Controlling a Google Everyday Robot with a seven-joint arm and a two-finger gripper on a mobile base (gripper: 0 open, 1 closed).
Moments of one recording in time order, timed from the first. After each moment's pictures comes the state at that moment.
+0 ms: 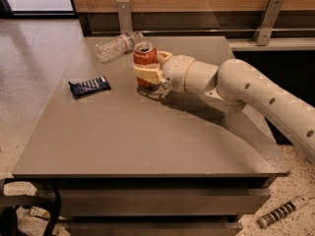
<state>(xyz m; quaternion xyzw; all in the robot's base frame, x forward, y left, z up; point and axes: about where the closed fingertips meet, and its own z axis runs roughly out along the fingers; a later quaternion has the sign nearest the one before) 0.659 0.027 0.890 -0.38 0.62 0.30 0.62</state>
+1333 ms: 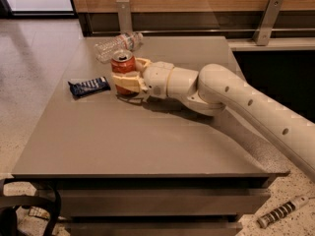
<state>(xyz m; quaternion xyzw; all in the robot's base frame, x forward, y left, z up) 0.635 0.088 0.881 -0.42 0.57 0.36 0.60</state>
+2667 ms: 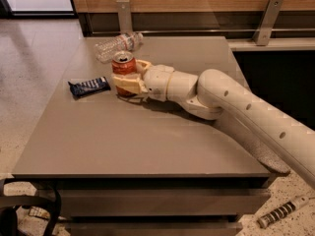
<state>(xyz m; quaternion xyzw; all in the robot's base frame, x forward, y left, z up) 0.636 0.090 0.873 -0.41 0.57 0.37 0.61</state>
